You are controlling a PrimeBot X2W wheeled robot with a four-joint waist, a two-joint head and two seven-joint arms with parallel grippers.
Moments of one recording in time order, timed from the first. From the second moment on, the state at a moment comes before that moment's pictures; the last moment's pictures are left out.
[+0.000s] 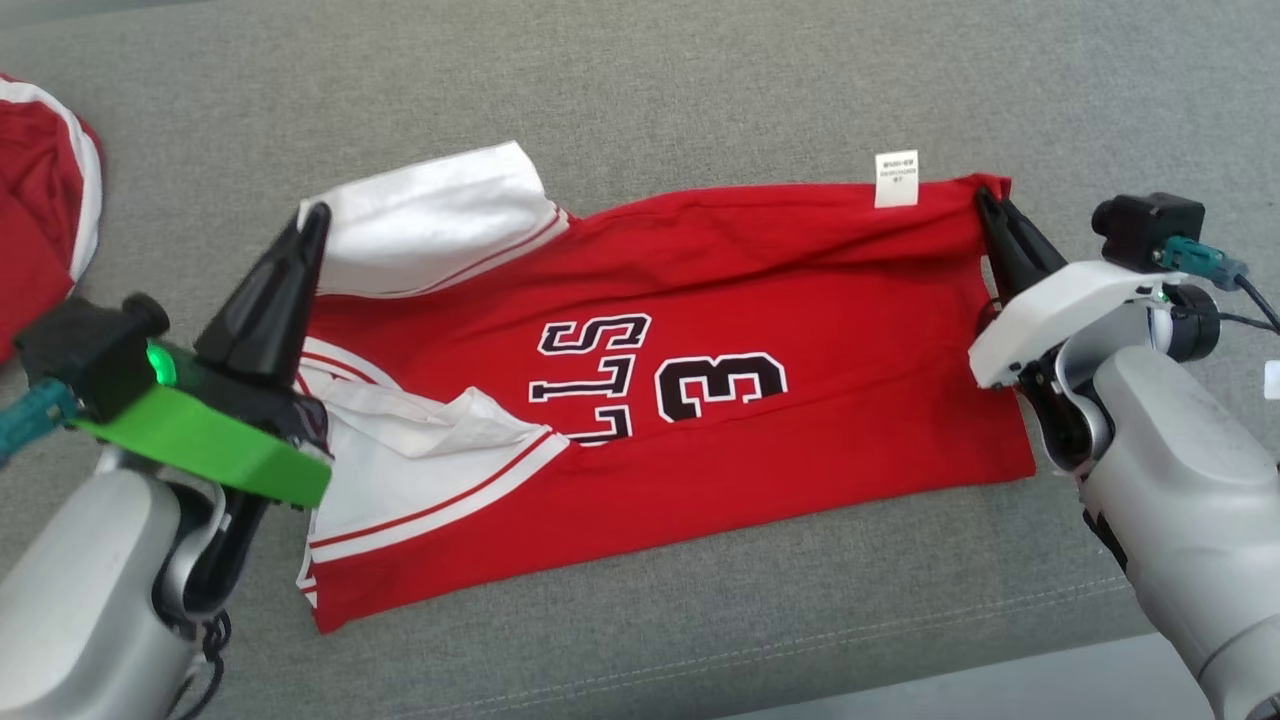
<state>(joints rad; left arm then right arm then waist) -0.55 0.58 -0.55 0.16 -0.82 -0.12 -0.26 -0.79 -0.28 0.43 0.85 0.66 0.13 -0.26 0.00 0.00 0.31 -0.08</state>
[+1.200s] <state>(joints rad) -0.19 0.32 -0.49 0.31 -0.59 -0.13 -0.26 -0.58 -0.37 0.50 0.82 0.82 0.13 -0.26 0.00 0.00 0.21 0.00</state>
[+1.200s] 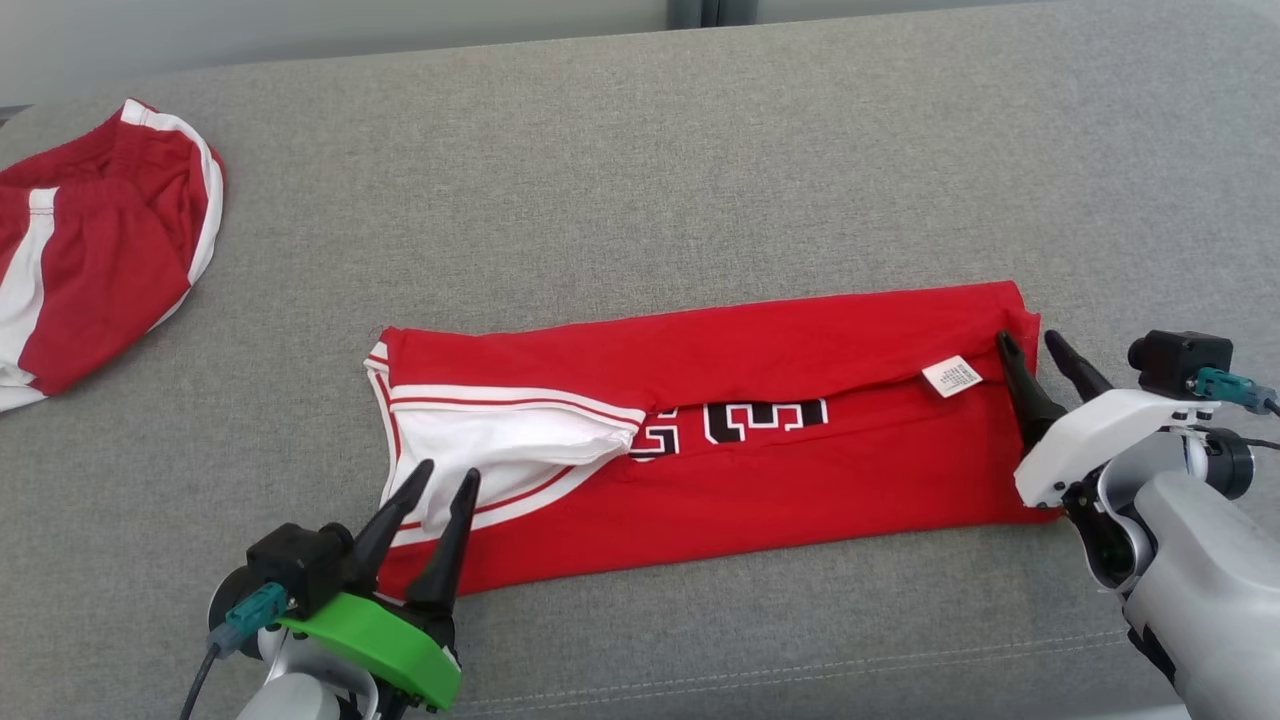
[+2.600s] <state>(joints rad) 0.05 0.06 0.03 0.08 -0.21 -0.11 -0.26 -0.38 -0.26 0.12 0.79 0.54 0.13 -0.24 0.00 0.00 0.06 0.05</state>
